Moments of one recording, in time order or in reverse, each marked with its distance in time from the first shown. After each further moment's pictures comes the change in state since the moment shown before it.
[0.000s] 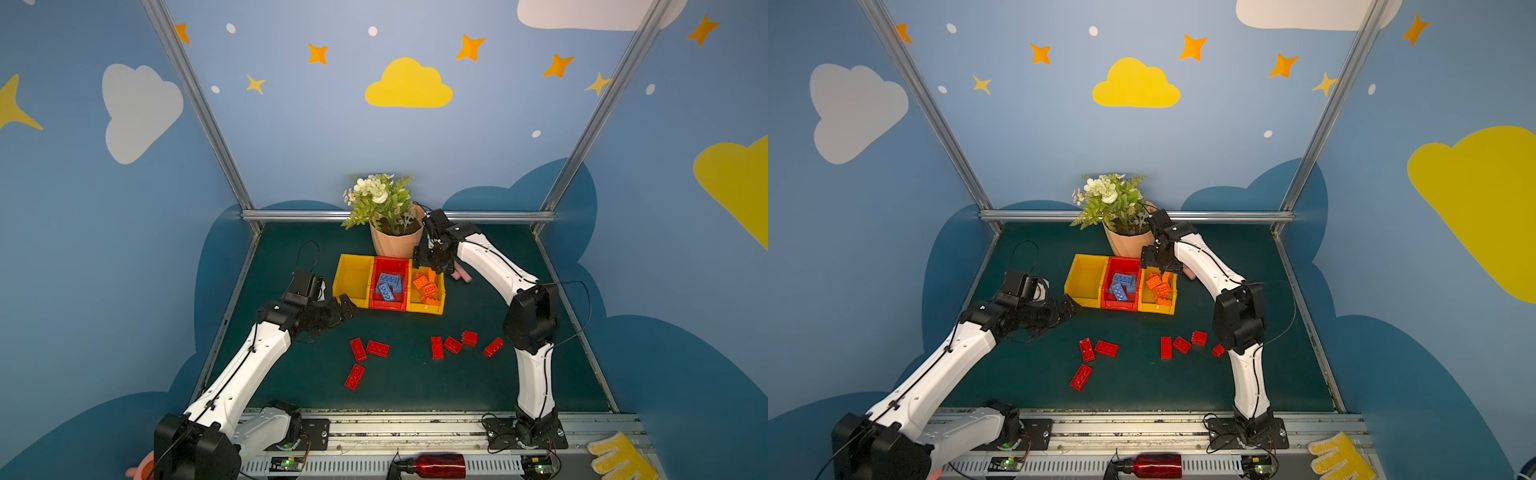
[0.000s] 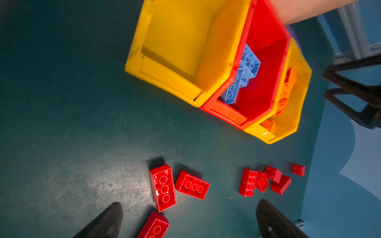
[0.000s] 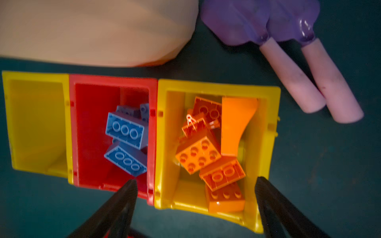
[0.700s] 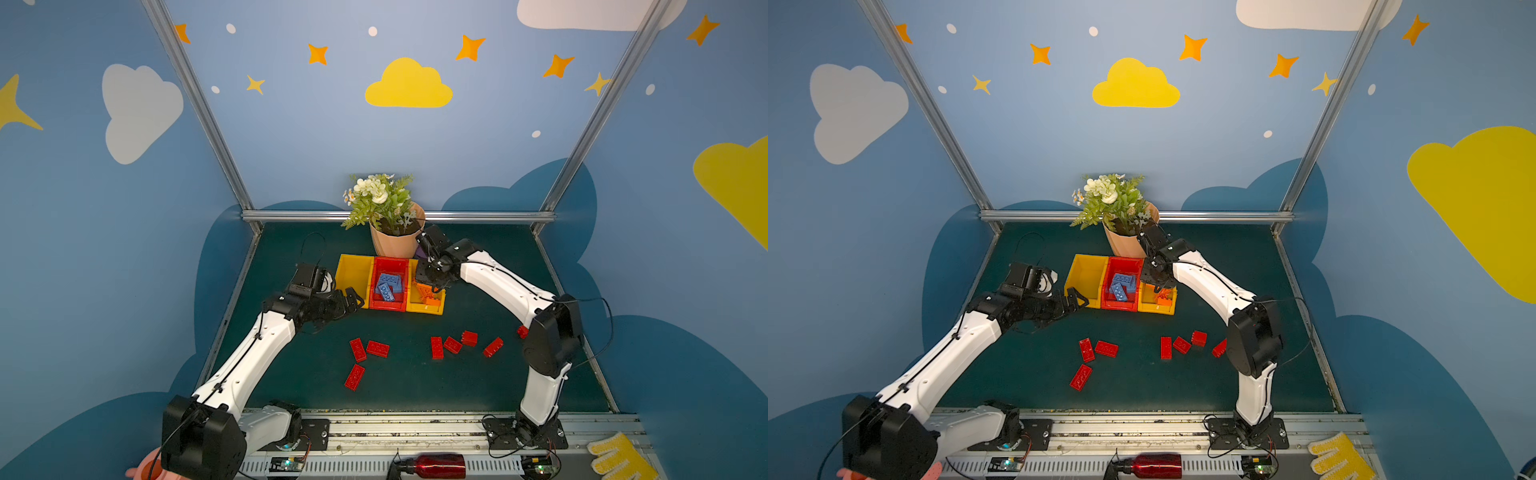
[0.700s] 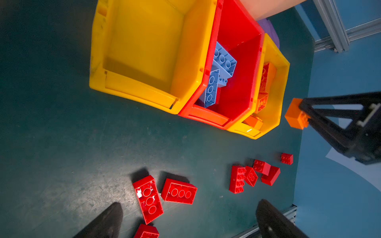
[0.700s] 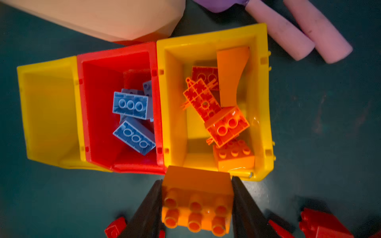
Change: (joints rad) left arm 0.014 0.086 0.081 0.060 0.081 0.092; right arm 0.087 -0.127 -0.203 0.111 0.129 0.217
